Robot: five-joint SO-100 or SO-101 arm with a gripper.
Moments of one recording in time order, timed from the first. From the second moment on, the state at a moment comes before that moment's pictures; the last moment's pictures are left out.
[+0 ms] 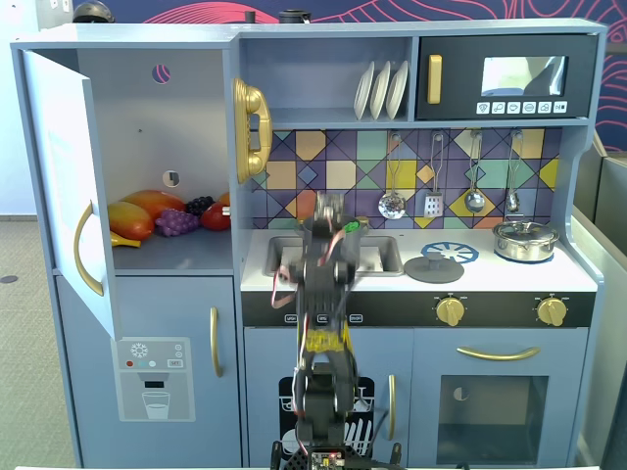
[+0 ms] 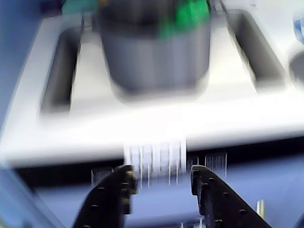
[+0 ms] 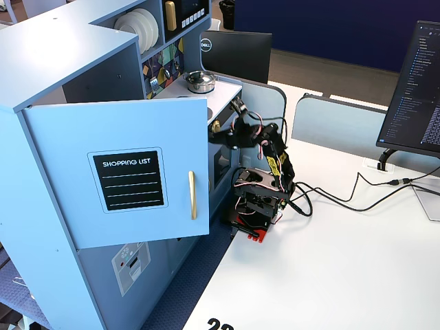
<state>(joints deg) 2.1 170.7 111.0 82.7 -87.6</state>
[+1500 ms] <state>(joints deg) -2.7 182.4 171.1 77.5 -86.9</state>
